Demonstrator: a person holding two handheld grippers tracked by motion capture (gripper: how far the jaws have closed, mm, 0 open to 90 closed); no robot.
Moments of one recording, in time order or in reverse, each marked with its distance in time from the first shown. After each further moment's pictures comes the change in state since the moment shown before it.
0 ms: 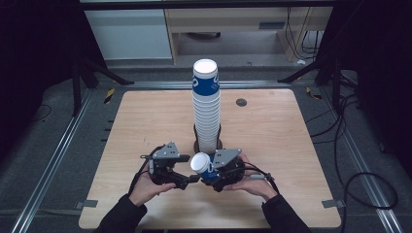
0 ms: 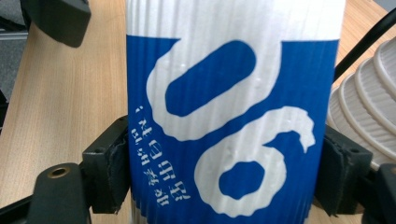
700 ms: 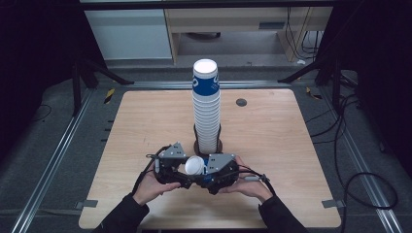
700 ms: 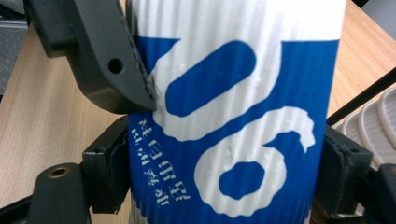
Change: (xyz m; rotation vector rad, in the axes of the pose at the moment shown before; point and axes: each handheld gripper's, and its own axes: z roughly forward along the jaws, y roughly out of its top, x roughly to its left) left arm 0.000 0.002 0.013 0.049 -0.009 0.006; right arm 0.010 0.005 0.013 -0.020 -0.004 -0.080
